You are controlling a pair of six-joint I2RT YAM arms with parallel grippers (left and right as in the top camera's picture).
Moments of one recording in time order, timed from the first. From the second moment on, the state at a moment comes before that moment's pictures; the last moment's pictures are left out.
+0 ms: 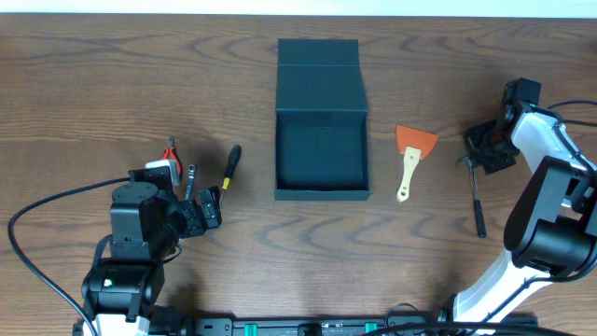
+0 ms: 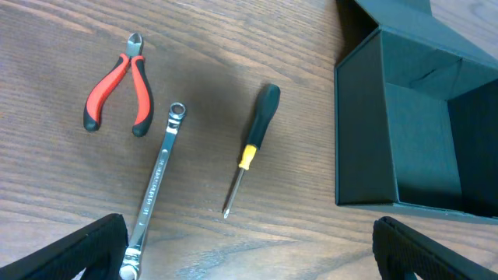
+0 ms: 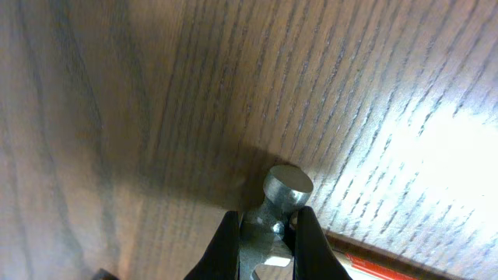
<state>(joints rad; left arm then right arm) -0.07 0.71 0.59 -0.64 0.15 -0.31 -0.31 1.98 1.30 -0.72 0.01 0.93</state>
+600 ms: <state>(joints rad) -0.07 0.71 0.59 -0.64 0.15 -0.31 -0.25 1.88 1.29 -0.68 0.10 0.70</state>
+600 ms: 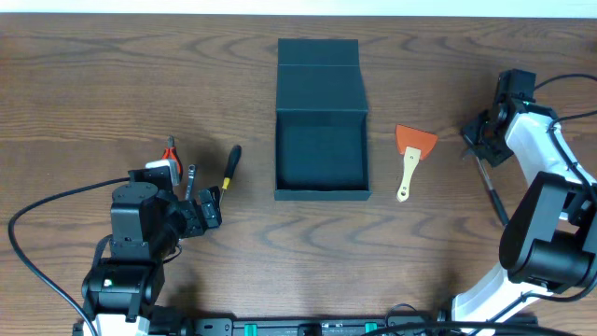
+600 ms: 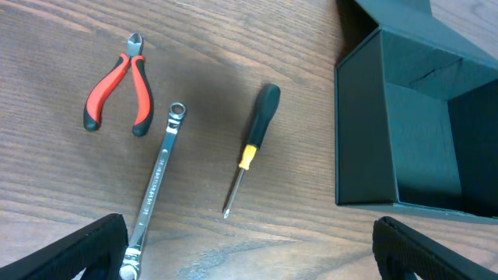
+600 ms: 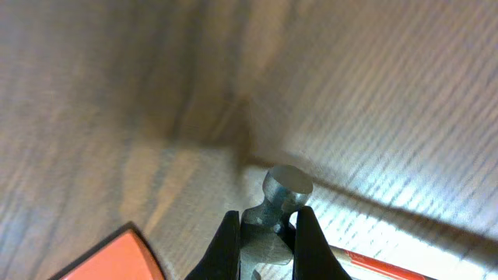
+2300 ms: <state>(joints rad) -0.07 0.71 0.59 -0.69 0.15 -0.31 0.18 1.63 1.52 -1.03 0.09 0.43</state>
